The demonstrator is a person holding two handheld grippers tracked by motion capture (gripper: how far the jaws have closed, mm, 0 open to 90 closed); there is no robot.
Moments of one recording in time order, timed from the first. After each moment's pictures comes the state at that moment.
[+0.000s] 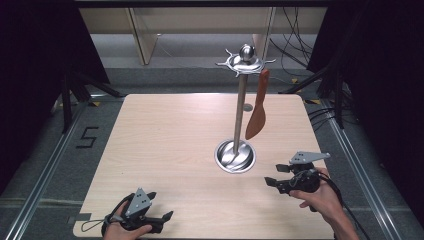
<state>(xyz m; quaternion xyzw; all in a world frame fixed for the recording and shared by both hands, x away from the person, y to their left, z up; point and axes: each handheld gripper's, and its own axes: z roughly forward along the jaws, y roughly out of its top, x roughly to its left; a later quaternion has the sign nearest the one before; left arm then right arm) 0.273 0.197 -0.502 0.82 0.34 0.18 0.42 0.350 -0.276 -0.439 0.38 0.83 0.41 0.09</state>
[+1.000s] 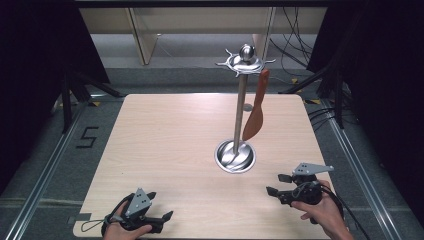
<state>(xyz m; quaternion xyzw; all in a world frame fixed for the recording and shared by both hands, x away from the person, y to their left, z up) 0.273 0.197 -0.502 0.82 0.34 0.18 0.42 0.327 -0.282 -0.462 0.40 0.81 0.43 0.07</state>
